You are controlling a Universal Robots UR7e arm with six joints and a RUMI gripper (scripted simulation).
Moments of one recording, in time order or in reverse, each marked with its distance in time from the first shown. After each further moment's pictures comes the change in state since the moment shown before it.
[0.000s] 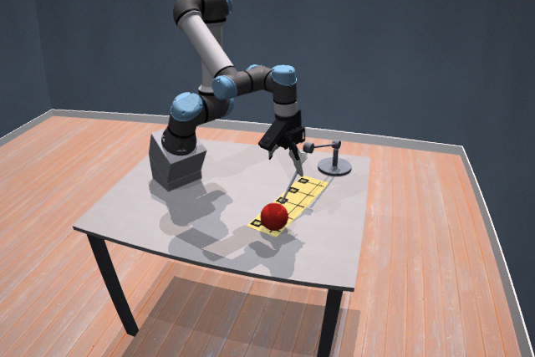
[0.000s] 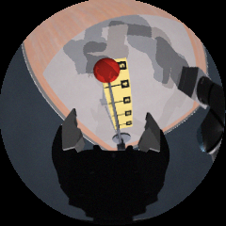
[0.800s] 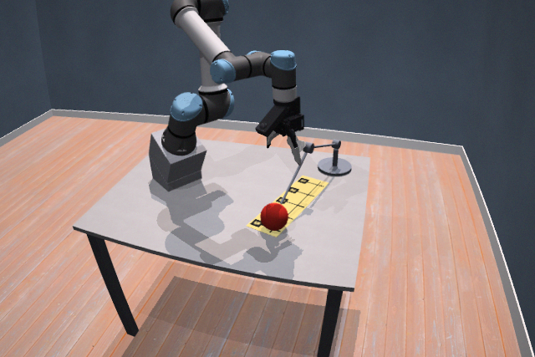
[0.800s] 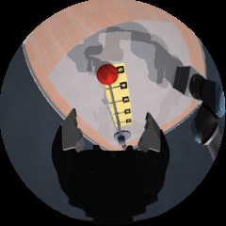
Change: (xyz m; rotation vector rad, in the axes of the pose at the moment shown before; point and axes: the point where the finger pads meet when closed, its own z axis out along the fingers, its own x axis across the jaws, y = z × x) arm -0.003 -0.010 -0.052 0.026 -0.003 0.025
